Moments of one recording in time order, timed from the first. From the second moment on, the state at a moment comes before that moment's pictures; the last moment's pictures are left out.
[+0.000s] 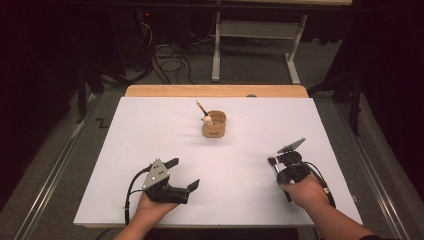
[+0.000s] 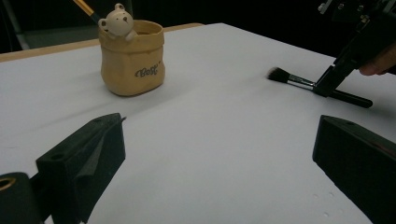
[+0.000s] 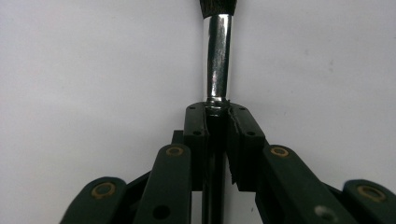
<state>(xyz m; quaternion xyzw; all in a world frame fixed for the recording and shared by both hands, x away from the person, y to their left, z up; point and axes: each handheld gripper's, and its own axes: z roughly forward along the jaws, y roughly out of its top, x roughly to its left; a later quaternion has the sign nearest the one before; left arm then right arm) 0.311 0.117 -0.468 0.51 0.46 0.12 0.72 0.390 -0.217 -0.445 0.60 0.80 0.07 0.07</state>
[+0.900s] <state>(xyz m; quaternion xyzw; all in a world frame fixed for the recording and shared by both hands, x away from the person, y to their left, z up) 0.311 0.117 -0.468 0.51 0.46 0.12 0.72 0.385 -0.221 -0.436 0.57 0.81 0.09 0.07</state>
